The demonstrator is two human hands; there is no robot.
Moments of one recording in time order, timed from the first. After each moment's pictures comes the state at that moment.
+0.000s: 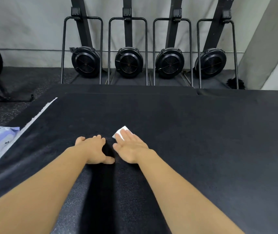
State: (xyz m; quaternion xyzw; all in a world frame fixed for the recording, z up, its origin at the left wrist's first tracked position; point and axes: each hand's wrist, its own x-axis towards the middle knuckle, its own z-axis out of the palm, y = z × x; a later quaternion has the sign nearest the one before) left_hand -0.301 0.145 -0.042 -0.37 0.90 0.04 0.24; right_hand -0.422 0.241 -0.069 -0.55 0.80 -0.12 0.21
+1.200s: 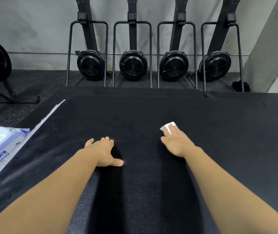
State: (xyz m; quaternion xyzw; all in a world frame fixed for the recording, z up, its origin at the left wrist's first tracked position) left_hand -0.298 0.142 -0.044 -0.36 0.90 0.08 0.24; right_hand -0.513 0.298 -0.062 -0.44 0.88 -0.11 0.17
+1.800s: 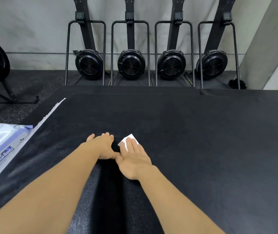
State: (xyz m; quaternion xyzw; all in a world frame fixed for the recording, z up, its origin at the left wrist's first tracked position) left_hand -0.296 0.145 -0.045 -0.35 0.91 0.05 0.22; right_hand -0.368 0.270 -0.079 -0.53 0.82 -0.06 0.20
